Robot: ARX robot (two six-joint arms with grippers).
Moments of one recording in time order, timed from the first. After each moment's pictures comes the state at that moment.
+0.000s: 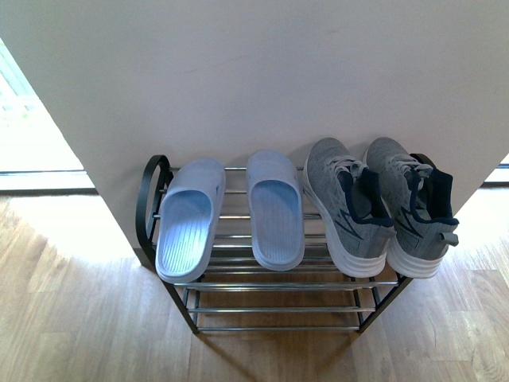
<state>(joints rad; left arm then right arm) -0.22 1.14 0.49 0.09 -0.39 -0.29 0.00 0.00 0.02 0.00 0.00 0.00</state>
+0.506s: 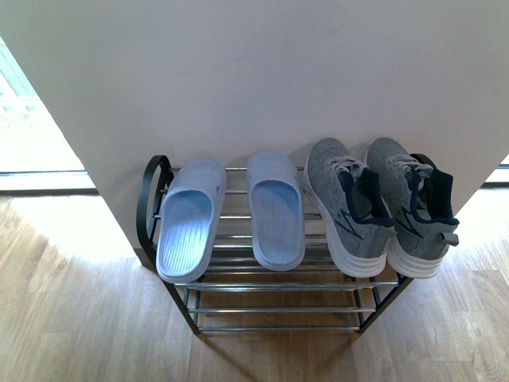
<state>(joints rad) -0.01 0.53 0.18 0.34 -0.01 -0.04 0.00 0.00 0.02 0.00 0.00 0.00</state>
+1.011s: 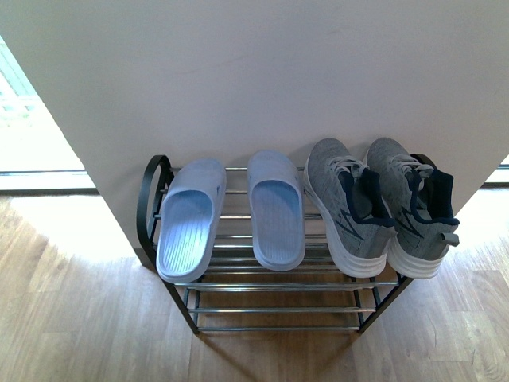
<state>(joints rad) 0.00 0.36 0.07 0.29 0.00 -0.01 0.00 0.00 0.02 0.00 0.00 0.00</state>
